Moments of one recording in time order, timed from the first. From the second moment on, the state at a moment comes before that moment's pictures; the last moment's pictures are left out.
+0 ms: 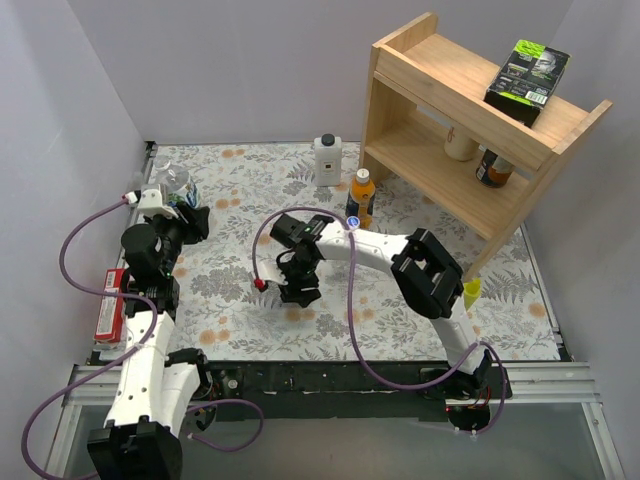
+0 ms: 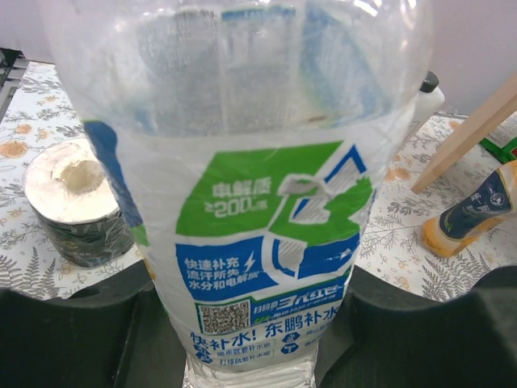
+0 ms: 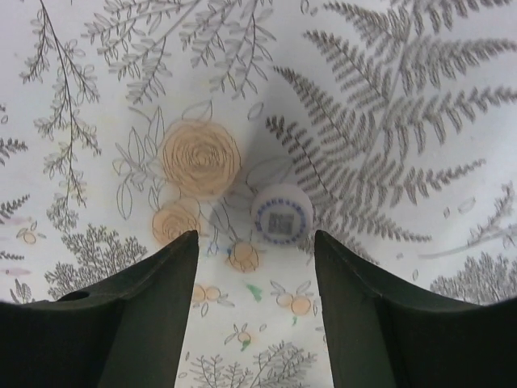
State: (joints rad) left arm 0.12 0.76 0.60 0.09 0.25 -0.22; right arm 1.02 2.14 1.69 -0.90 -0.47 -0.95
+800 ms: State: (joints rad) left arm 0.12 0.78 0.60 0.11 0.34 -0.23; right arm 0.99 2.12 1.63 -0.81 -0.56 -0.99
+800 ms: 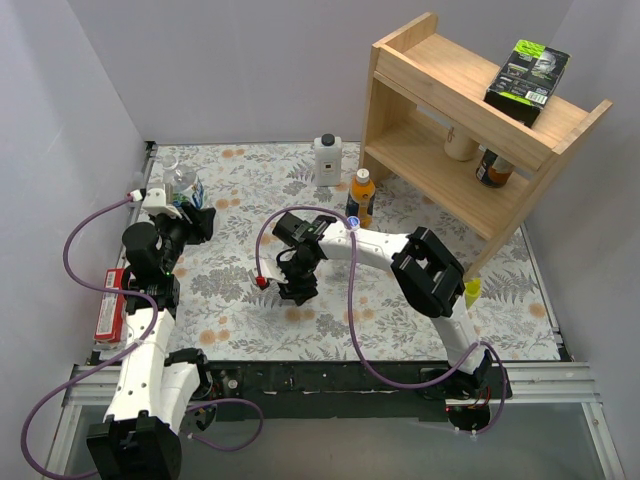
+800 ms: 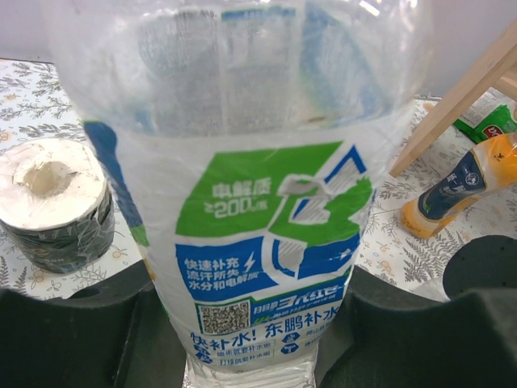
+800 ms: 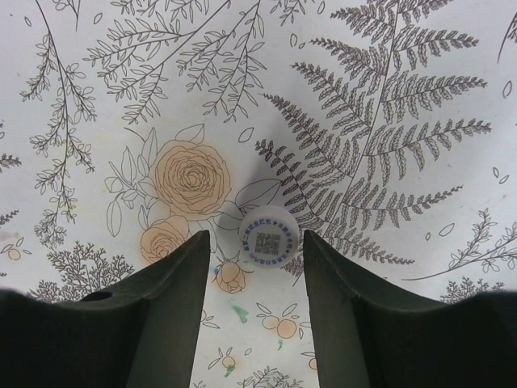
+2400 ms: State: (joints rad) left arm 0.12 0.80 0.52 0.14 0.41 -0.22; right arm 1.00 2.12 1.60 -0.74 -0.52 -0.98
